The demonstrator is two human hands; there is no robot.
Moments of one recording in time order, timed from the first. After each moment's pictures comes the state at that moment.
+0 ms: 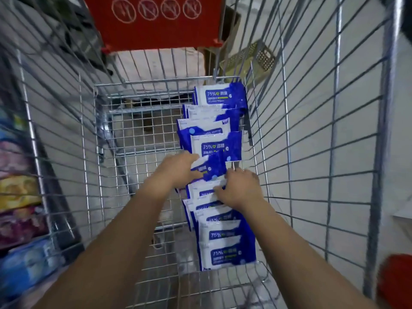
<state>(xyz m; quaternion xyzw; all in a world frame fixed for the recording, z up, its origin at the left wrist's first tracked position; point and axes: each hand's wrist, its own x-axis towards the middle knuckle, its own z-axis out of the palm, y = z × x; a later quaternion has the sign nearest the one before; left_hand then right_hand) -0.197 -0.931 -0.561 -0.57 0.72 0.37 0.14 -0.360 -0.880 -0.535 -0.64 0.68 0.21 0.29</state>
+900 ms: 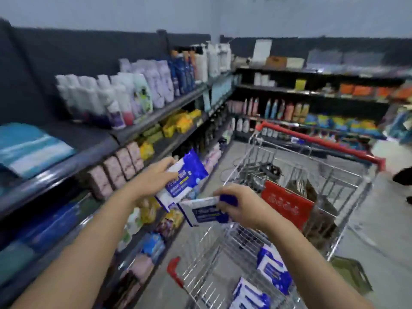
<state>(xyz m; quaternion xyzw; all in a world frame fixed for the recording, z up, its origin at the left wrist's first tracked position) -0.111 -0.610 -0.034 -0.81 0.43 0.17 -0.37 -0.305 -0.760 -0.054 -0.94 0.11 -0.10 0.29</state>
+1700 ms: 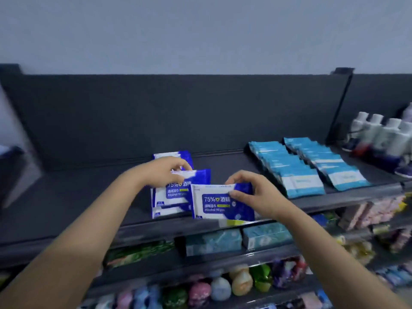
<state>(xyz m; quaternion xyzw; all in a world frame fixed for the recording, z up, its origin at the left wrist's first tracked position) -0.110 0.059 0.065 -0.97 0.07 0.05 -0.23 -0.103 -0.215 0.033 -0.82 -0.33 0.00 0.47</state>
